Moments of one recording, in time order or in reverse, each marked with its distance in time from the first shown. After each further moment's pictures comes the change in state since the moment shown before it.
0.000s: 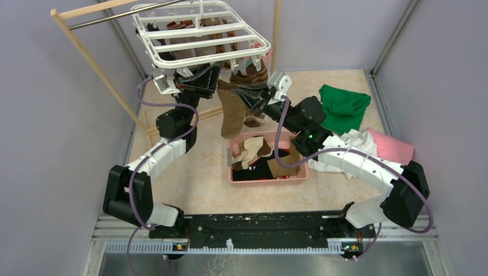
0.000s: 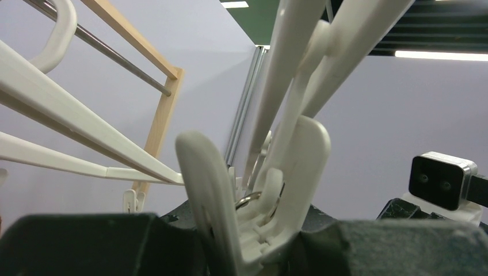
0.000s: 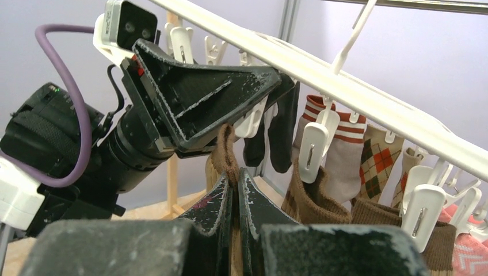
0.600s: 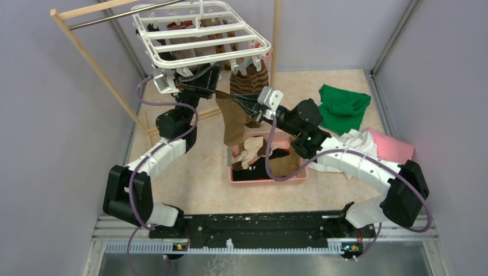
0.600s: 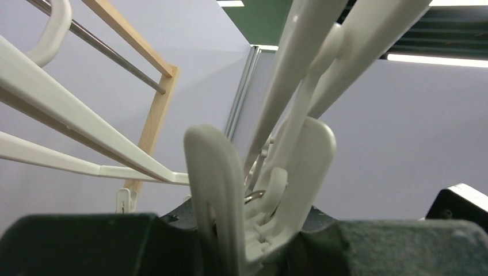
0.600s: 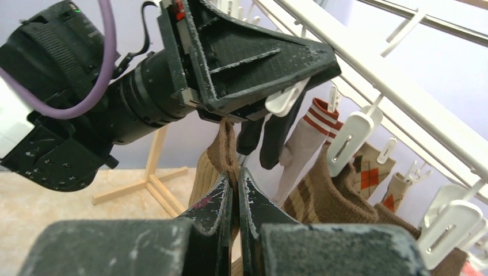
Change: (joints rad) left arm 0.000 0.000 0.002 0.000 0.005 -0.031; right arm 0.000 0.002 -0.051 -0.009 -0.113 -0.237
